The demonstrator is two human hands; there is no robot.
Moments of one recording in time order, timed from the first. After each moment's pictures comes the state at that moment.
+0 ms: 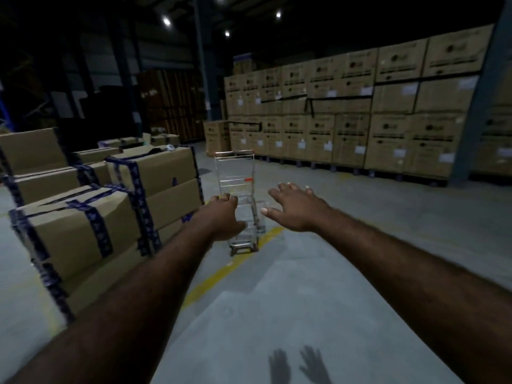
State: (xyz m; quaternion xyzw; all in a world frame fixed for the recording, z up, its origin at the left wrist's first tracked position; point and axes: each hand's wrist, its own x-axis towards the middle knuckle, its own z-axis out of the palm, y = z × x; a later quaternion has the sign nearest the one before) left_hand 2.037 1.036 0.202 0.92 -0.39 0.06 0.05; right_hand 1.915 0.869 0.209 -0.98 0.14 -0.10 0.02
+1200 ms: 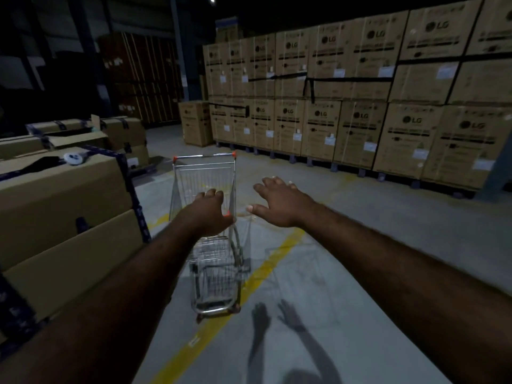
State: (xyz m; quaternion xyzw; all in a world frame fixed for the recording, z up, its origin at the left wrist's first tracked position) left_hand 2.717 0.496 0.166 0.92 -0.37 0.02 0.09; right_hand 2.601 0.329 0.181 -0.99 0.12 -0.07 0.02
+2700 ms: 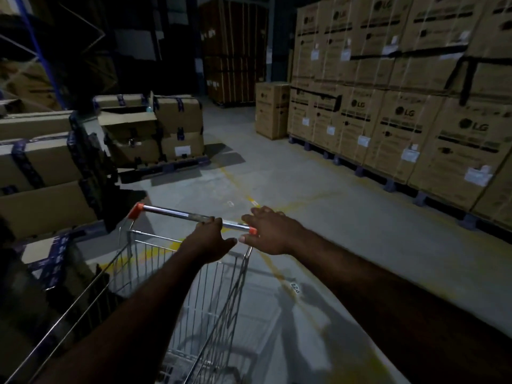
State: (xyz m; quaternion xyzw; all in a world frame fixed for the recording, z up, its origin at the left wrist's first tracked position) left_hand 3.545 -0.080 0.053 0.97 -0.15 -0.02 0.18; right_hand 3.497 -0.263 0.095 -0.99 -0.14 0.01 0.04
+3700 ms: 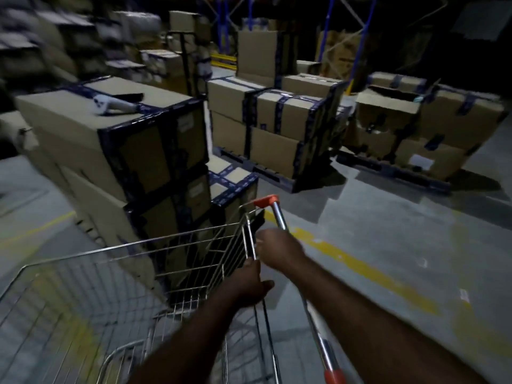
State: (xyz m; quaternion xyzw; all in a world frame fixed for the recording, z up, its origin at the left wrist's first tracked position) left_hand 3.683 -0.058 -0.069 0.87 0.33 -0.07 0.35; right_hand 3.794 -0.102 -0.001 -0.85 -0.50 0.14 0.10
